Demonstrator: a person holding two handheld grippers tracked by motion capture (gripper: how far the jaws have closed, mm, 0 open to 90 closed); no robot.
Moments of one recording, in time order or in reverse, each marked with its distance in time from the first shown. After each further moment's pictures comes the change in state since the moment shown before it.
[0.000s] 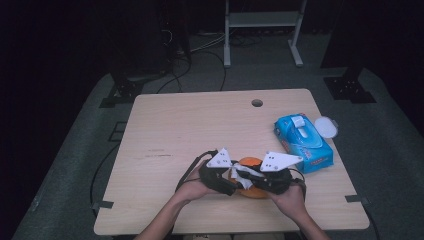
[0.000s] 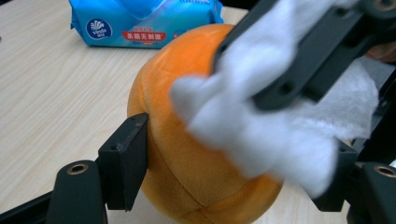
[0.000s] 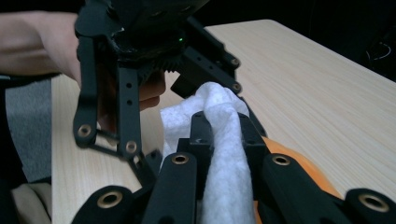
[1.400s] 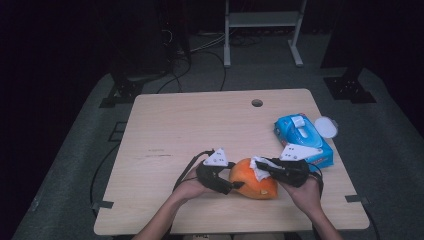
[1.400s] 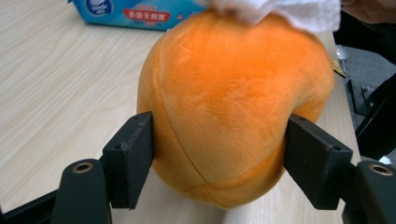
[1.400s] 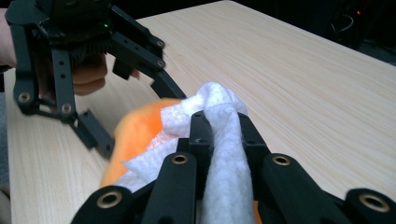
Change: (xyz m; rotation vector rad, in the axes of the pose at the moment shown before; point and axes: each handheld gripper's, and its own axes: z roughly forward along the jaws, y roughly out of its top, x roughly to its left) left arm 0.018 -0.018 0.000 0.014 -0.042 -0.072; right arm -0.040 -0.023 -0.030 0.027 -0.092 0.127
